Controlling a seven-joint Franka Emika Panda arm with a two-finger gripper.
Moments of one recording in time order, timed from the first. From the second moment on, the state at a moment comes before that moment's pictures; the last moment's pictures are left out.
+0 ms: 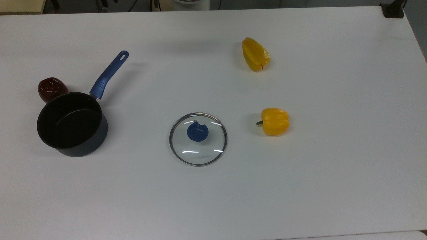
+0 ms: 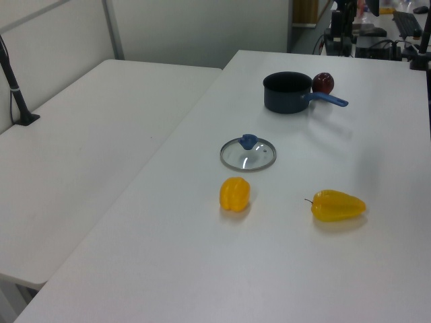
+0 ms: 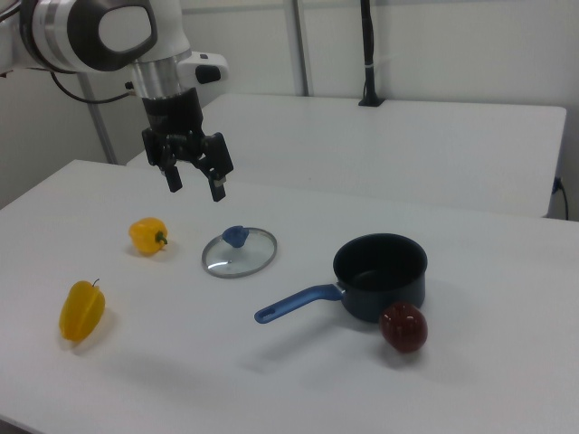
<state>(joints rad) -0.01 -0.01 -0.04 -1.63 -0.06 1.60 -0.03</state>
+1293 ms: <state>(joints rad) 0.11 0.22 -0.02 -1.66 -0.02 2.05 0.21</state>
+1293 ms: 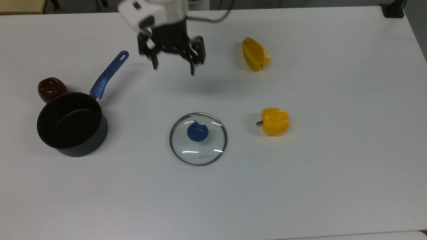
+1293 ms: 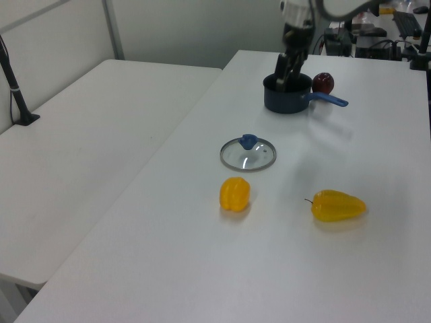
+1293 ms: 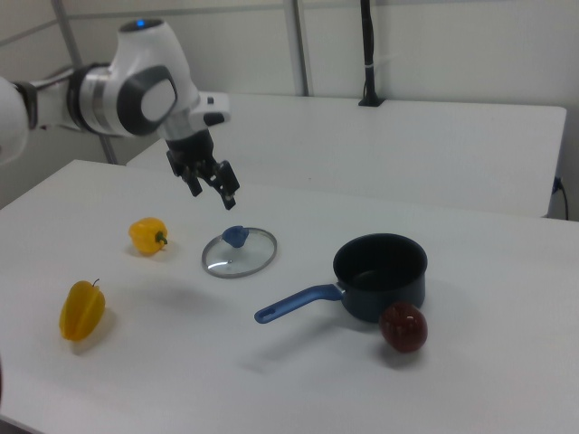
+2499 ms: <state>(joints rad) 0.18 0.52 -0.03 -1.65 -0.10 2.50 0.29</state>
